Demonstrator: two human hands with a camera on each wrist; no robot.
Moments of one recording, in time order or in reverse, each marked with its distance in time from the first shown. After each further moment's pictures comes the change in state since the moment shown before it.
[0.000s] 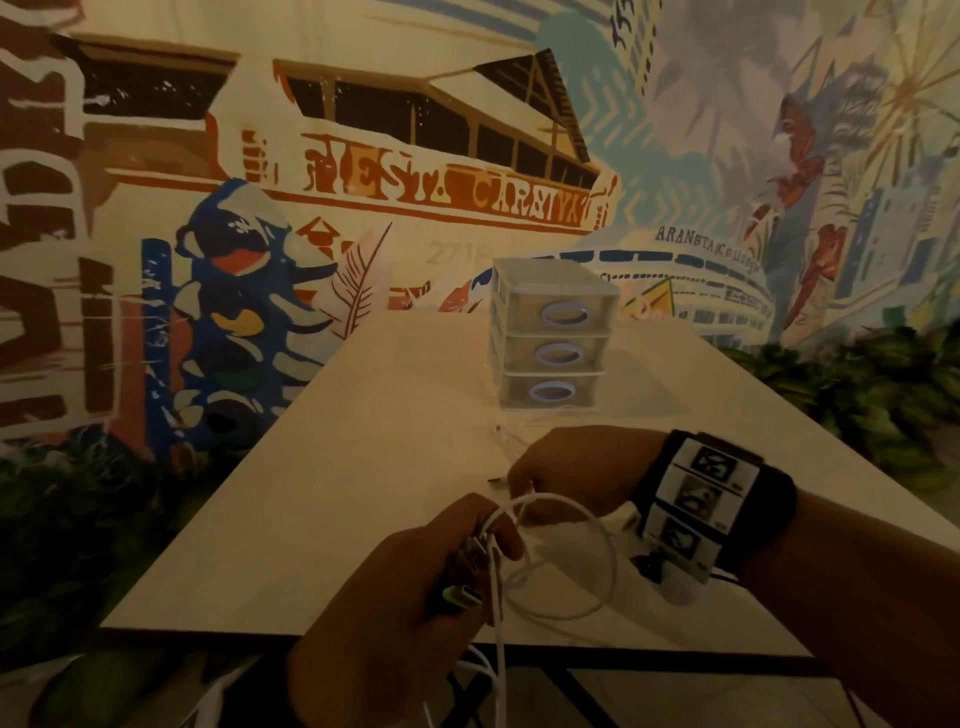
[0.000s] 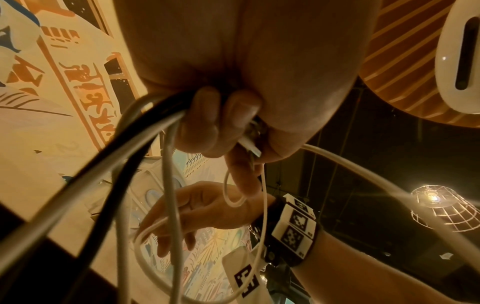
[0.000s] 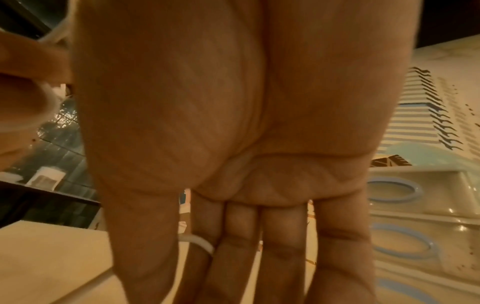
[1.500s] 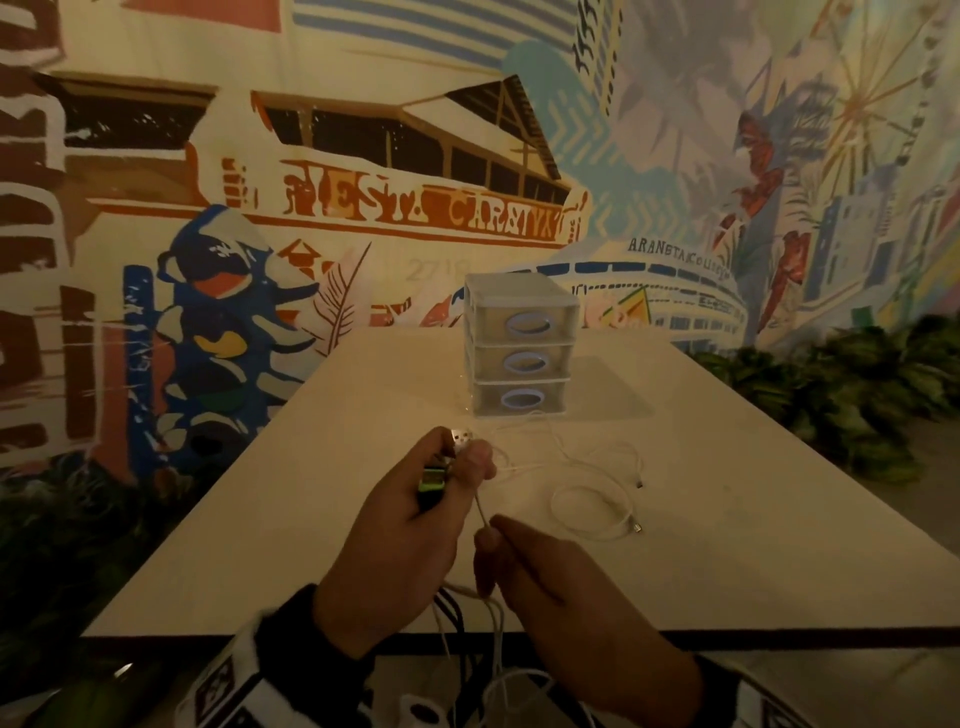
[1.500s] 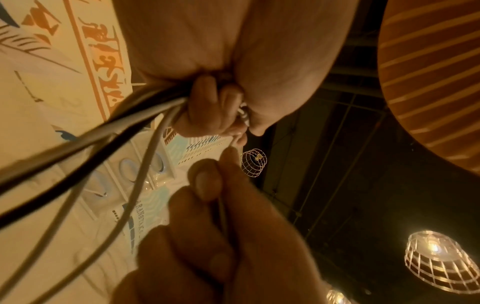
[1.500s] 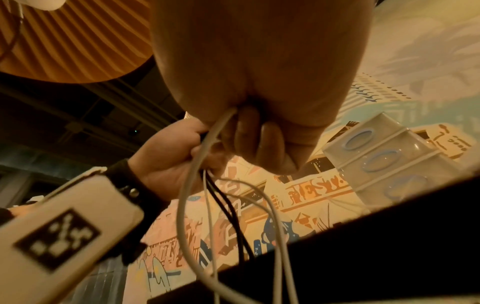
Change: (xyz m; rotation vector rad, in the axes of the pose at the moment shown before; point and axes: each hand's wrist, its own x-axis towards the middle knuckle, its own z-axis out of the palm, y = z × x) left_hand 0.030 0.026 0.021 -0.364 0.319 0.109; right_hand -0.090 -0.091 0.071 1.030 0.679 -0.024
